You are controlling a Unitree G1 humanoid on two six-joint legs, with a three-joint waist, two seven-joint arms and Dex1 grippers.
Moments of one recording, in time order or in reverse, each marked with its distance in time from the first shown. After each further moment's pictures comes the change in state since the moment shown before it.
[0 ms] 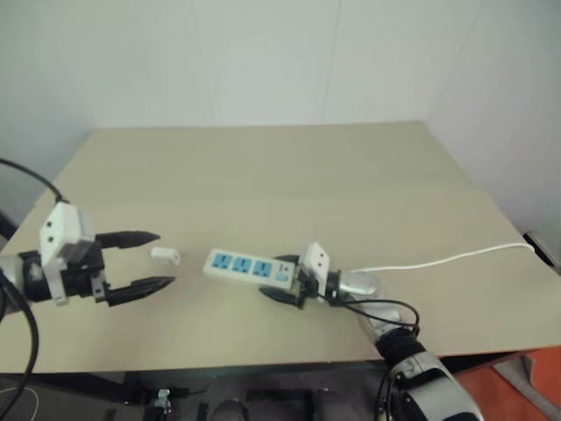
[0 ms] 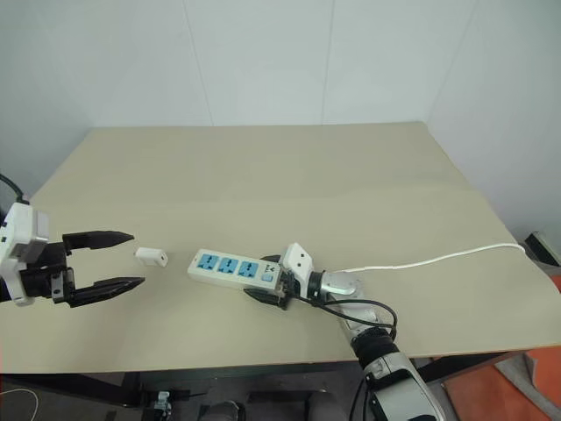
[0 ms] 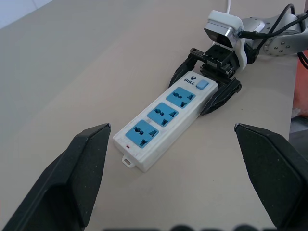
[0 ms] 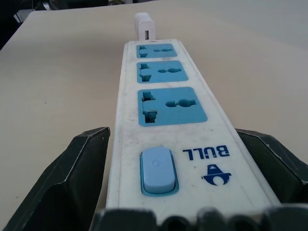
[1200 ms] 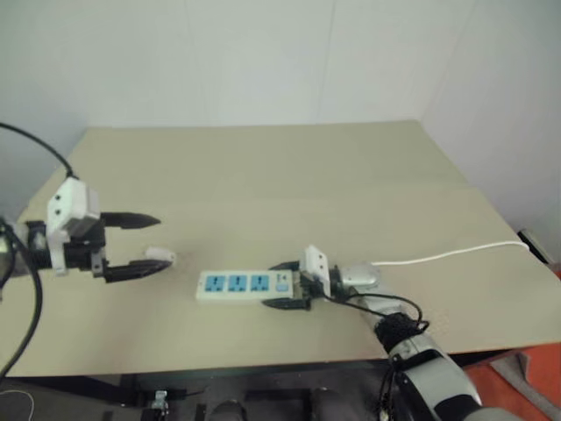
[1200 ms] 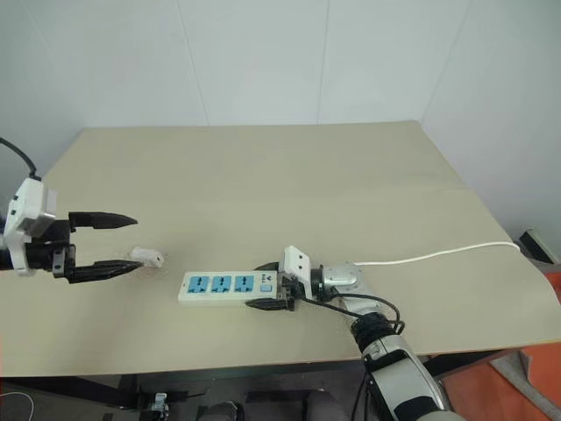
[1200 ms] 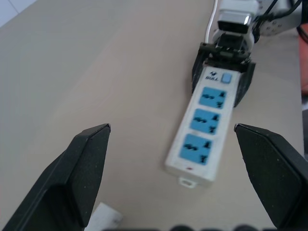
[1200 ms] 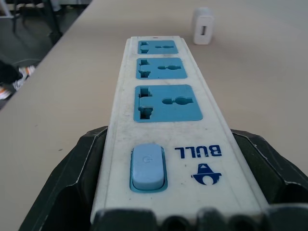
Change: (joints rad) left arm -0.346 0.107 -0.268 0.317 0.143 -0.153 -0.160; right arm -0.091 -0.019 -0.004 0.146 -0.002 -0.138 0.304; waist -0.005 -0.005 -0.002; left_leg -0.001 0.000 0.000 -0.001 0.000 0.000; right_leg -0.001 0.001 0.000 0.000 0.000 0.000
